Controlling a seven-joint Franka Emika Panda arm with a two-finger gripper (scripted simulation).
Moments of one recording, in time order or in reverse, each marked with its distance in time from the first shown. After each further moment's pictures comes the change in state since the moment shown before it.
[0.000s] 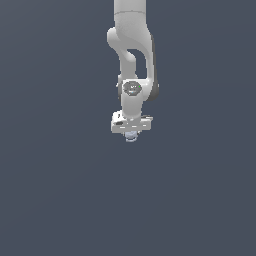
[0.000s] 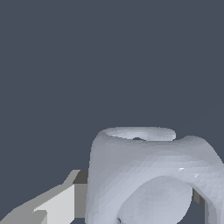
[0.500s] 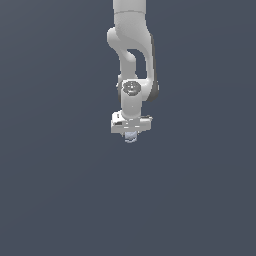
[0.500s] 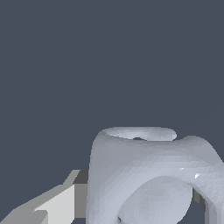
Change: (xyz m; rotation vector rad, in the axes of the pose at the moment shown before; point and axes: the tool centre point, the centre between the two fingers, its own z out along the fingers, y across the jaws) arm 0.004 0.002 -0.002 -0.001 0.014 -0.001
